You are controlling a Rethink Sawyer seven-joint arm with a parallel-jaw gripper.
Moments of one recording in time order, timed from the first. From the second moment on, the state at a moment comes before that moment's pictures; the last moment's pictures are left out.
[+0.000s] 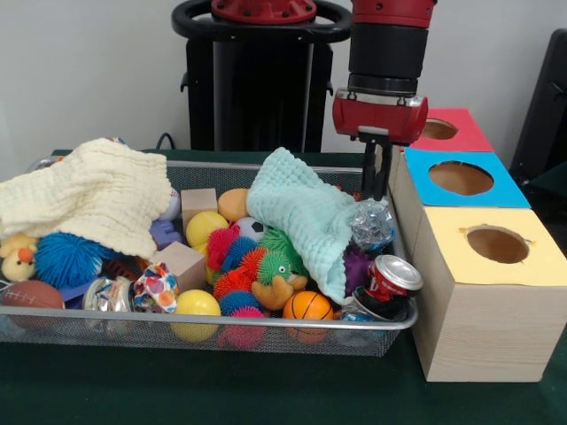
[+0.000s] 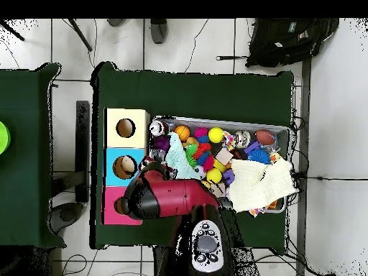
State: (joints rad) arm -0.07 -0.72 -0.02 1.86 -0.19 0.12 2.31
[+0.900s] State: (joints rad) arm -0.07 -0.74 -0.02 1.86 -0.19 0.15 2.31
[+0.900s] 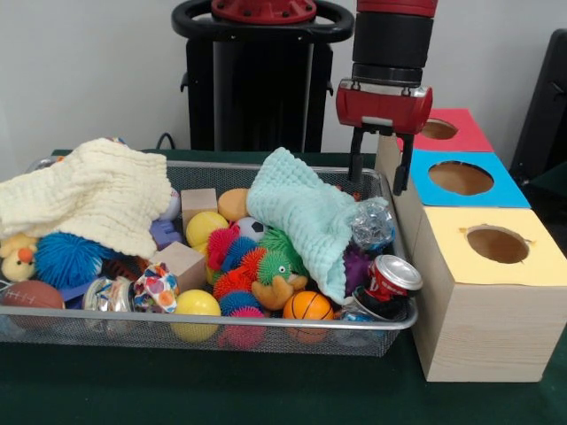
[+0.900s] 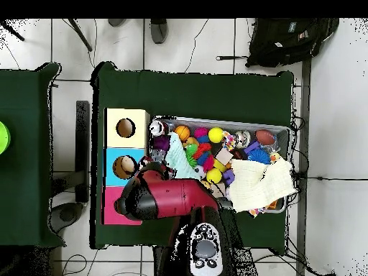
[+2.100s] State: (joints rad) arm -0.04 -0.62 -0.07 1.83 -0.16 0.05 2.31
